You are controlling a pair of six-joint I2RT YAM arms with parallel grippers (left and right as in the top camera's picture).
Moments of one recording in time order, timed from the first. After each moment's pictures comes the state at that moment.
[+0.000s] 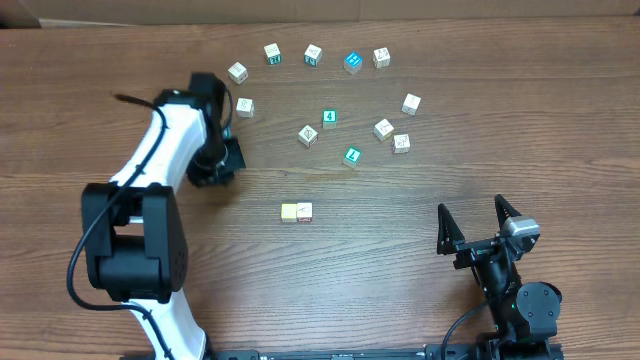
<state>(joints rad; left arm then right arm) -0.09 1.98 1.43 -1.08 0.02 -0.40 0.05 0.01 0.02 -0.02 -0.15 0.15</state>
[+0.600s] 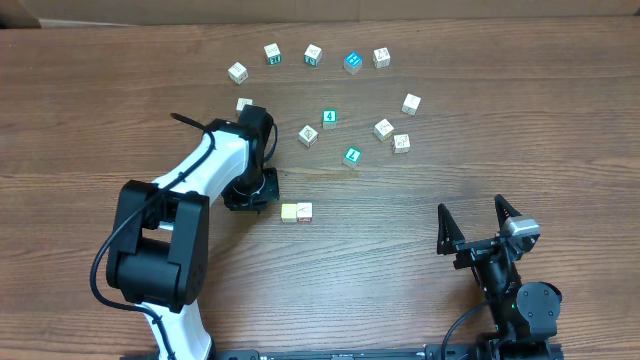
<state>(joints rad) -0.27 1.97 1.26 -0.94 0.05 -0.41 0.05 0.01 0.02 -0.02 -0.15 0.15</state>
